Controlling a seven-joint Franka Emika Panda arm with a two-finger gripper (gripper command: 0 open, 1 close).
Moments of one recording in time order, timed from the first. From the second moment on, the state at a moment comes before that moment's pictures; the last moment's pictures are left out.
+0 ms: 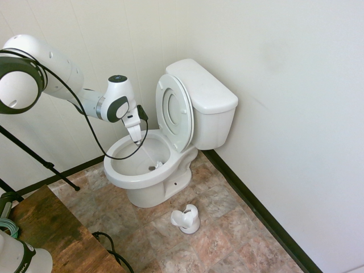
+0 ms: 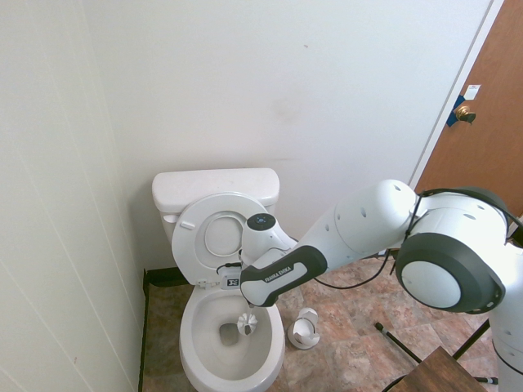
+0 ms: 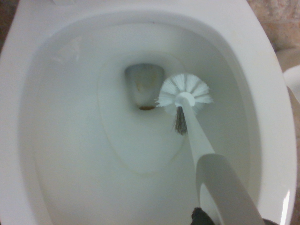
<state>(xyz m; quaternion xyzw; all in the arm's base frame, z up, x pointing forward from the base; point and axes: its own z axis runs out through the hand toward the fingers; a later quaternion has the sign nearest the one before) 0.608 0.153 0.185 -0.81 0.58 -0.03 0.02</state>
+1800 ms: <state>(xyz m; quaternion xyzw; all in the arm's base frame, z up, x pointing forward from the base) 0.554 0.117 0.369 -0.82 0.57 -0.08 0.04</state>
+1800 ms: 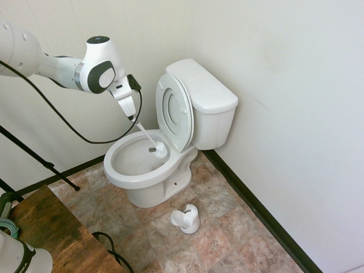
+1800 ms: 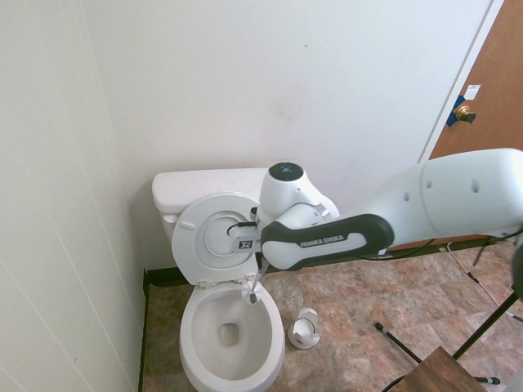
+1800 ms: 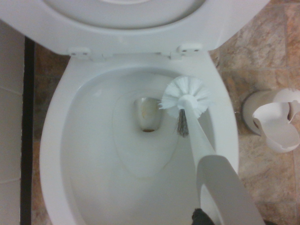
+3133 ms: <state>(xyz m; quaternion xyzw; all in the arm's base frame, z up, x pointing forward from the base) 0.579 -0.114 0.222 -0.73 0.69 0.01 -0.02</state>
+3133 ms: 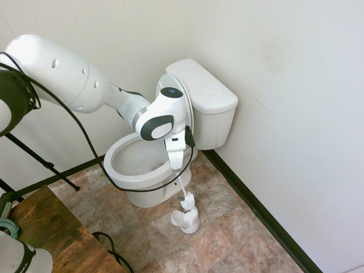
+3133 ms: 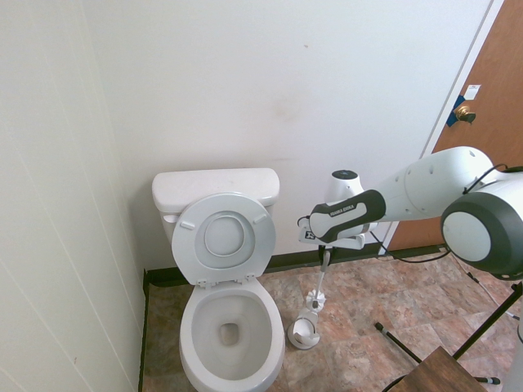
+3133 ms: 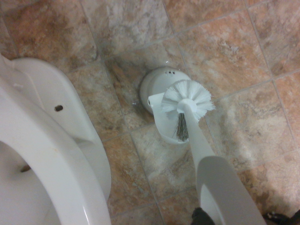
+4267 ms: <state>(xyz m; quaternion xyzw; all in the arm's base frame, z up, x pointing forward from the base) 0.634 -0.158 0.074 -0.70 0.71 0.08 -0.03</state>
